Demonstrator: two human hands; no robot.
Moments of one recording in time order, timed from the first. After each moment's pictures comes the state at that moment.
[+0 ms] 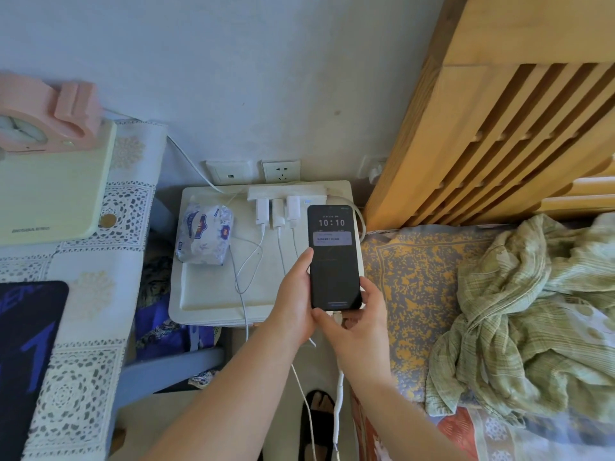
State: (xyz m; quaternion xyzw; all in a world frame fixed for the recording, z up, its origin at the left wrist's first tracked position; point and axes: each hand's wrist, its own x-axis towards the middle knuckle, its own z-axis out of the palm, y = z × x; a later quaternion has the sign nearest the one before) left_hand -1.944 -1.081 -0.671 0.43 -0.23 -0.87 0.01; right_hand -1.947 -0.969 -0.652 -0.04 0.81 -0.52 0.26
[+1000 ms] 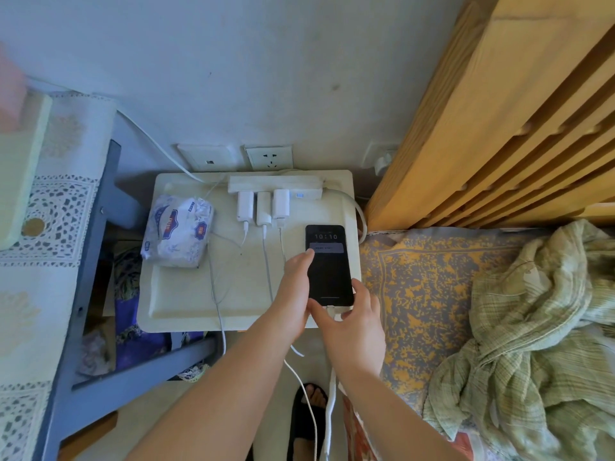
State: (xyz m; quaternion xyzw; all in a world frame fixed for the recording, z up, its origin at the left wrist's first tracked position) left_hand -1.994 -1.091 -0.745 0.56 -0.35 -0.75 -0.02; right_hand -1.999 -0.984 -0.724 -0.07 0.92 -0.31 0.25
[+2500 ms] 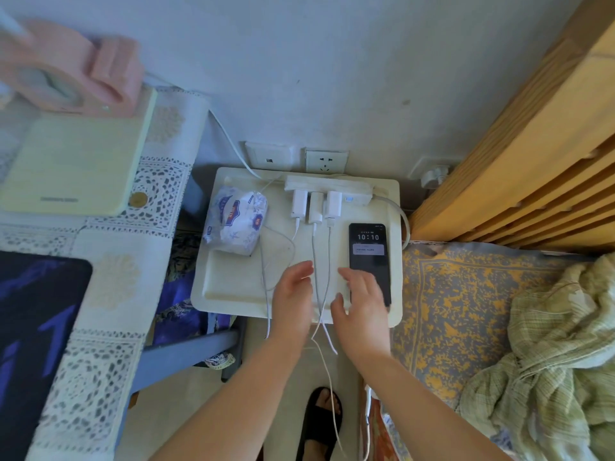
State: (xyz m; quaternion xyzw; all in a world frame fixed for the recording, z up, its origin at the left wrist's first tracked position) left_hand -1.912 -1.109 -0.710 0.56 -0.48 -0.67 0.15; right_hand -1.973 -1.023 -0.728 -0.27 0.88 -0.33 0.21
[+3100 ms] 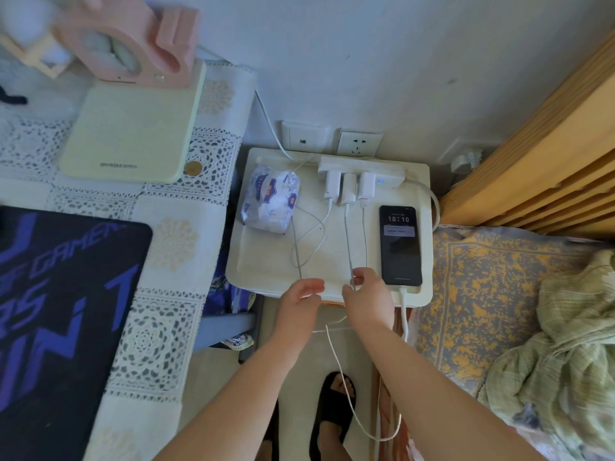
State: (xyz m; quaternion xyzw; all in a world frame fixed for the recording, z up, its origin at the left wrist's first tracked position) left_hand -1.830 -1.114 -0.730 0.55 -0.50 -0.67 0.03; right_hand -1.932 -1.053 -0.738 -0.10 0.90 -0.26 0.32
